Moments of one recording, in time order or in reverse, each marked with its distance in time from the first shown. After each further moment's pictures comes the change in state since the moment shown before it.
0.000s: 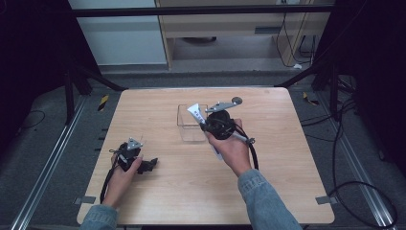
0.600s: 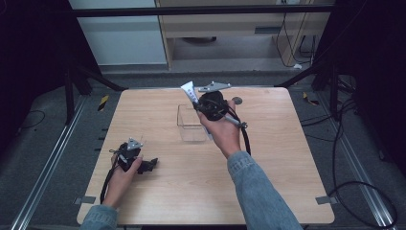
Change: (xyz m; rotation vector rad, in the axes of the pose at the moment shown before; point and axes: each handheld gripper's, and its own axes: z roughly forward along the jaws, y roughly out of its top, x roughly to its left) left arm -0.001 0.000 0.000 -0.002 0.001 -0.002; right arm -0.005 0.051 0.008 -0.124 -0.045 0.002
